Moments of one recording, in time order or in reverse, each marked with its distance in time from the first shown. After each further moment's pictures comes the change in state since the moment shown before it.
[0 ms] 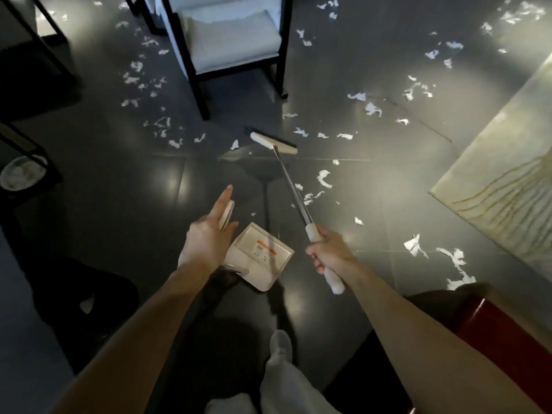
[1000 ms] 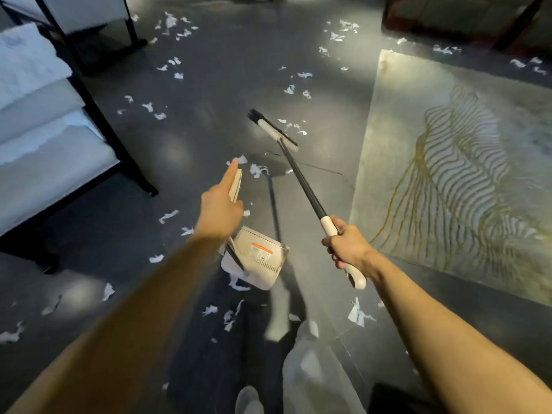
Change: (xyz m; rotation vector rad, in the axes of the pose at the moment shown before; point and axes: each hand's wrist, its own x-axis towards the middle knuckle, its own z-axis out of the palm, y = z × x) left_hand 0.504 0.438 0.231 -0.055 -0.300 0.320; right_hand 0.318 -0.235 -0.421 0.154 0.374 -0.020
